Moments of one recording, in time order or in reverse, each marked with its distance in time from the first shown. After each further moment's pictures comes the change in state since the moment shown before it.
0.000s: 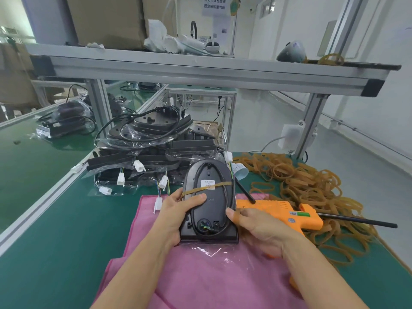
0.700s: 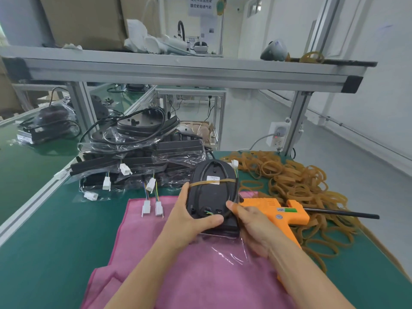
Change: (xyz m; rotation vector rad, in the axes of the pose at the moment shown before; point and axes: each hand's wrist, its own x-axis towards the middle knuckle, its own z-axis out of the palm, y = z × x) left_hand -0.018 -0.013 0.022 0.383 -0.267 0.272; right_hand 0.002 0.010 -0.011 0.275 0.154 -0.135
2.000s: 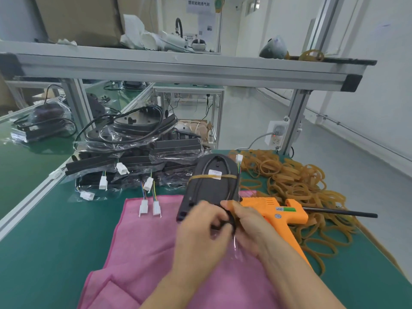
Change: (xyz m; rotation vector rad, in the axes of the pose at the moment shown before) left_hand -0.030 0.000 0.042 0.613 0.299 0.486; right_hand 0.001 0.000 0.015 -0.007 0.219 0.015
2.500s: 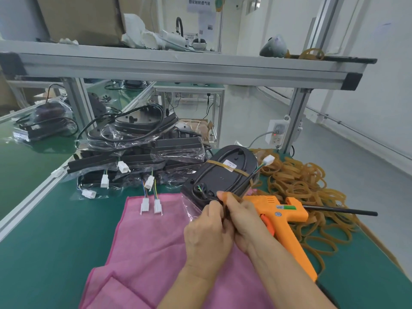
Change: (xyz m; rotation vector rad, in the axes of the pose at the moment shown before) left_hand 0.003 0.001 0.023 0.393 0.095 0.056; right_hand -0.007 -0.001 0.023 0.026 0.098 -0.135
